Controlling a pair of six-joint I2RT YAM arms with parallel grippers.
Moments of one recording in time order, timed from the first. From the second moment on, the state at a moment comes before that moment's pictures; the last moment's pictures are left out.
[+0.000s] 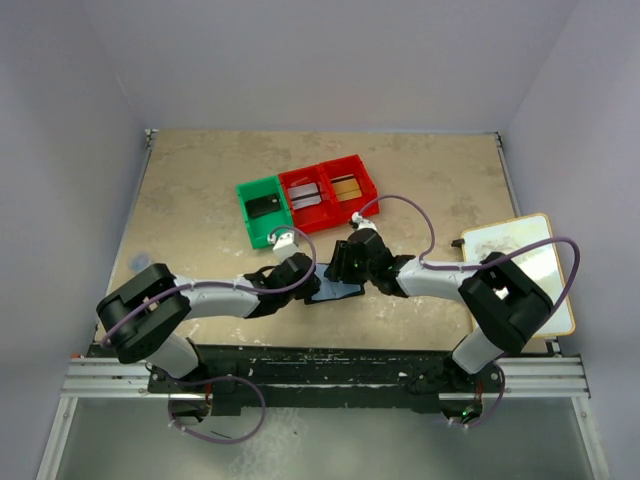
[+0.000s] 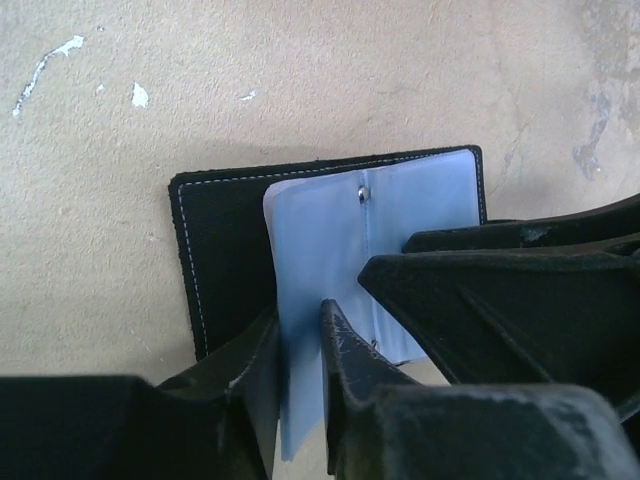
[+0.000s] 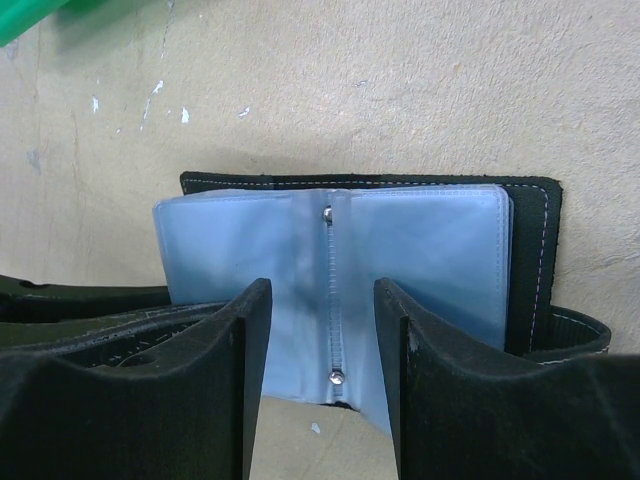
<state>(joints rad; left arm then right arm) -0.94 1.53 0.62 0.15 -0.36 -1.07 0.76 1.59 0.69 0.12 0.03 0.76</state>
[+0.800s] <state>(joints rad) -0.95 1.53 0.68 -0.04 -0.40 -0.95 0.76 1.51 0.71 -0.11 0.12 0.75</state>
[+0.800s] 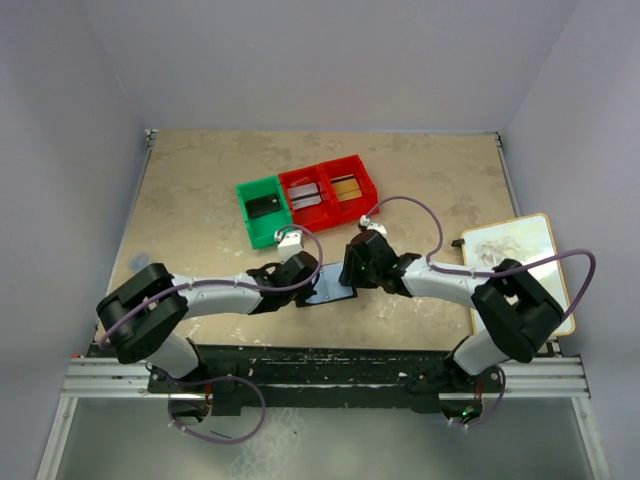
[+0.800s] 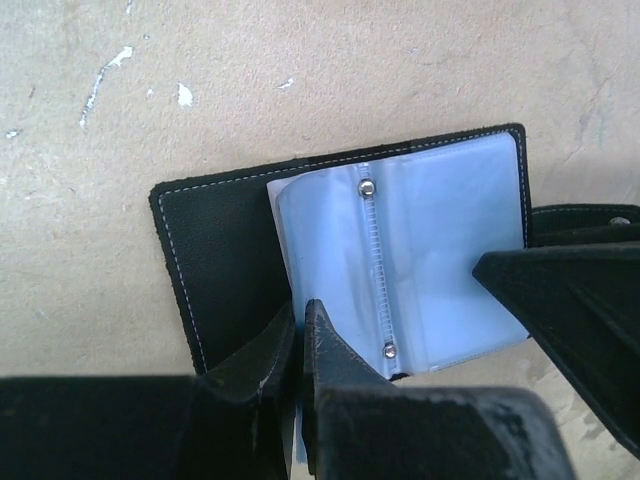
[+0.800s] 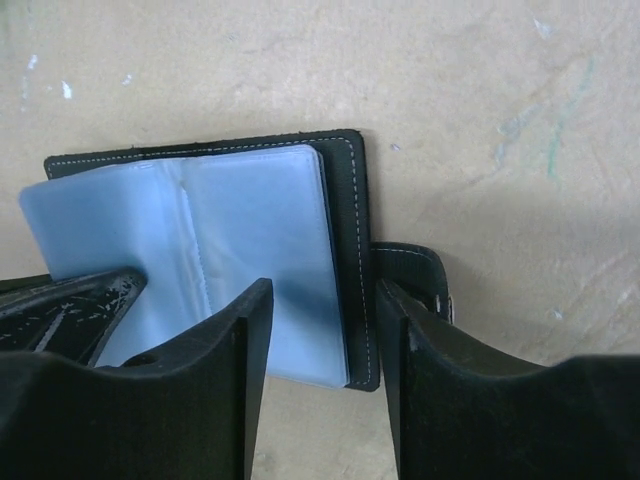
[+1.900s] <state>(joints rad) -0.94 0.89 1.02 -0.77 -1.29 -0.85 0.63 0.78 0.81 -0.18 0.55 0.31</state>
